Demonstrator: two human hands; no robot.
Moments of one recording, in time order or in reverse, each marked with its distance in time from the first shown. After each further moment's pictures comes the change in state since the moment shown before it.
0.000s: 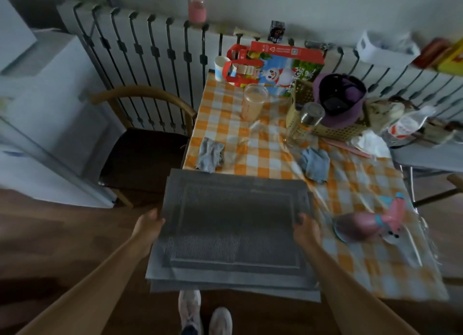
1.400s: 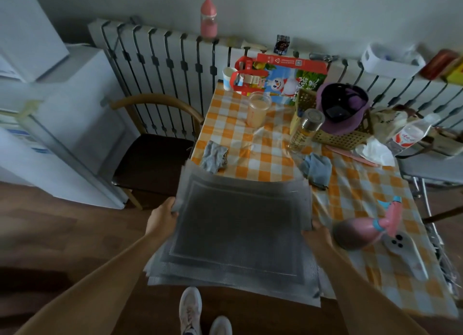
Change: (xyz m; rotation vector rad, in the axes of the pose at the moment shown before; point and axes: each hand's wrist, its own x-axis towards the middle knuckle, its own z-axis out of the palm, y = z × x) left_hand -0.043 0.016 0.024 0.419 0.180 0.396; right_hand 0.010 0.037 -0.024 0.364 -0.107 0.023
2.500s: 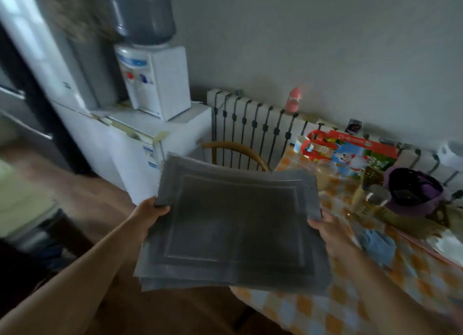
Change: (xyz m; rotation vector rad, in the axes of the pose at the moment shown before) left_hand -0.117 -0.053 -0.201 -0.763 0.294 -0.267; right_hand -0.112 -0.187 0.049 0.277 -0.410 -0.404
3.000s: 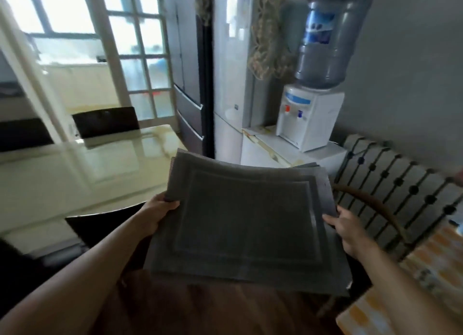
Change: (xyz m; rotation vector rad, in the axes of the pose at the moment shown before) left_hand -0.138 -0.090 -0.327 -0.412 0.359 0.052; right_hand -0.124 -0.075 0.312 -0.168 -0.523 -0.230
